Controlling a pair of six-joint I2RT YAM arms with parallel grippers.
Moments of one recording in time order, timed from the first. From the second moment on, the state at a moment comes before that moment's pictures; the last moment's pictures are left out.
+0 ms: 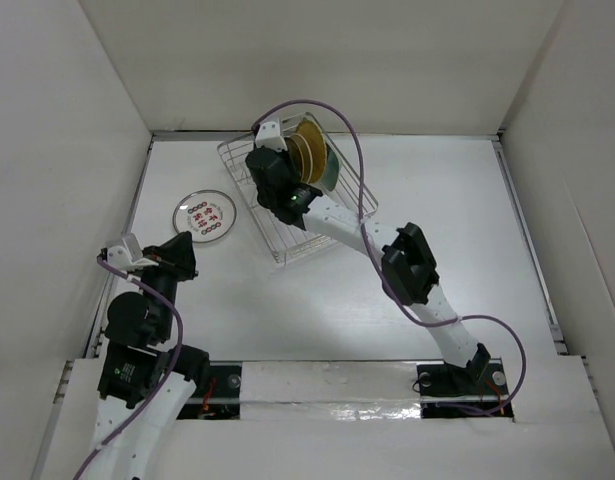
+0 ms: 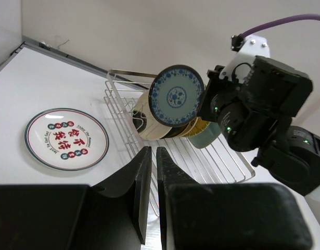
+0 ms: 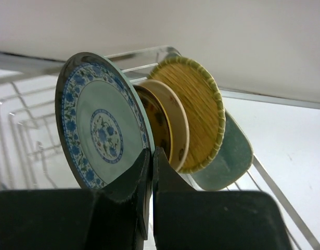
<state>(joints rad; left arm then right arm) -0.31 0.21 0.63 -0.31 -0.30 -0.46 0.92 2.34 2.19 -0.02 1.00 -0.05</state>
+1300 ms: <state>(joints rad) -0.31 0.67 0.64 -0.25 -0.30 -0.73 0.93 1.93 1.60 0.15 0.57 0.05</state>
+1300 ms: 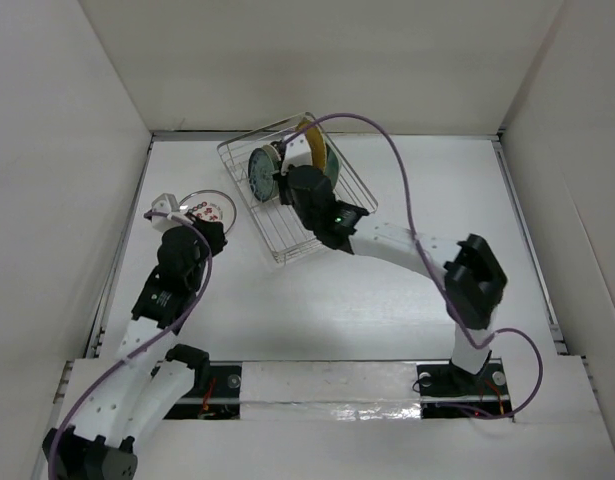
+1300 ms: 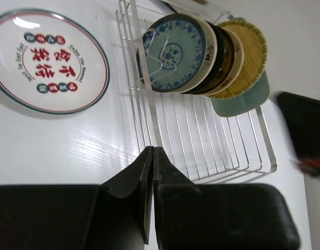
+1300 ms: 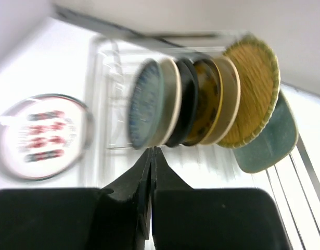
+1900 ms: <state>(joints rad) 0.11 1.10 0.51 0.00 -0.26 -1.00 0.93 1.64 1.32 0.34 0.11 0.28</state>
